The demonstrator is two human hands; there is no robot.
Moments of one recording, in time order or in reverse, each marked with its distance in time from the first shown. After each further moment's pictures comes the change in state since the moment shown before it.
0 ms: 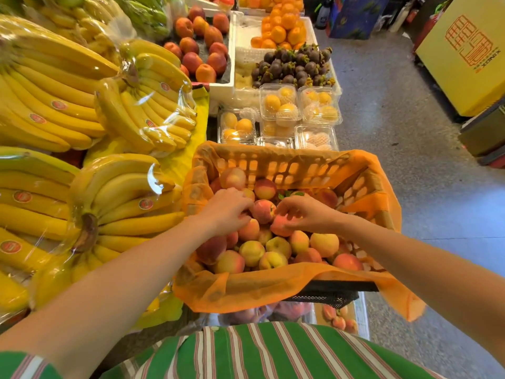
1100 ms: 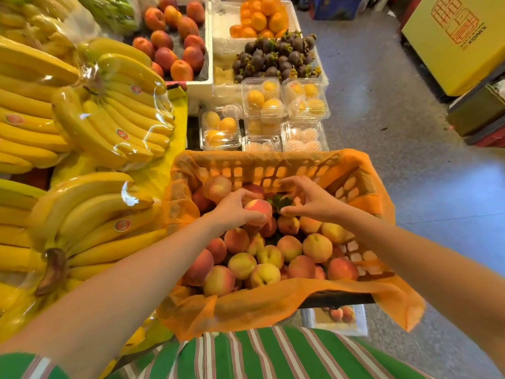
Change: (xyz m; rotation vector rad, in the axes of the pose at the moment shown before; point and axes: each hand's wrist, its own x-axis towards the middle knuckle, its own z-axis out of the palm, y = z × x) left_hand 0.051 0.014 0.009 -0.933 -0.112 -0.425; right_hand 0.013 0.038 -0.029 0.198 0.178 0.129
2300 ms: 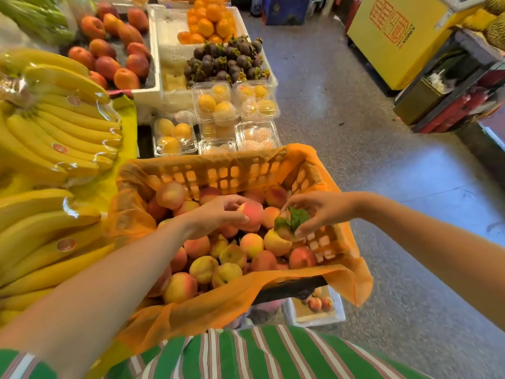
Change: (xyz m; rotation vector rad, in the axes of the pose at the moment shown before) left_hand 0.007 0.032 0.035 -0.173 -0.438 0.136; right_hand -0.101 0.003 -0.078 -0.081 -0.413 0.223
